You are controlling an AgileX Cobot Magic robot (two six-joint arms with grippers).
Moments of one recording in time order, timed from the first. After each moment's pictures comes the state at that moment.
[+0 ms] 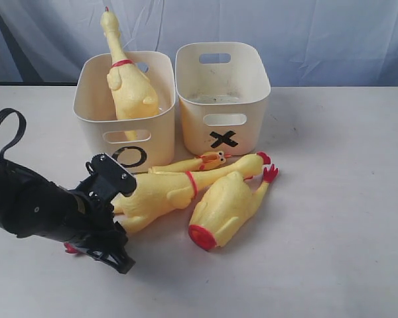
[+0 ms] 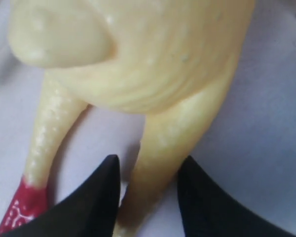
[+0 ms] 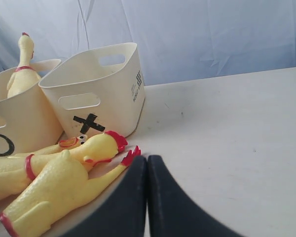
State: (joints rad) left arm -0.57 1.71 -0.62 -0.08 0.13 0.27; right arm 0.14 0.01 0.00 0.38 0.27 -0.18
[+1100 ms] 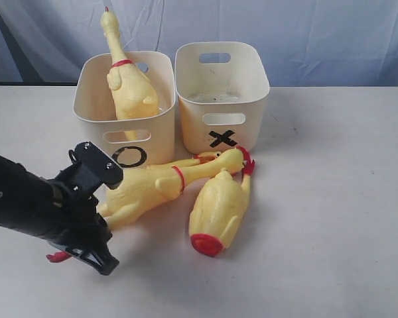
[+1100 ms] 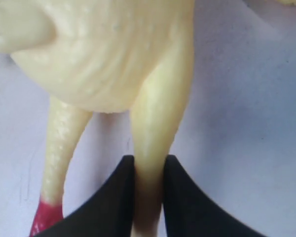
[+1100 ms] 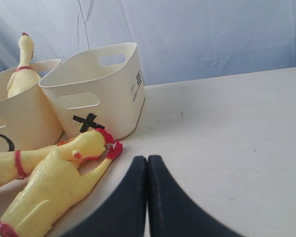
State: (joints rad) left arm -0.57 1.51 -0.62 -0.08 0.35 0.28; right arm 0.14 0.01 0.00 0.38 0.27 -0.18
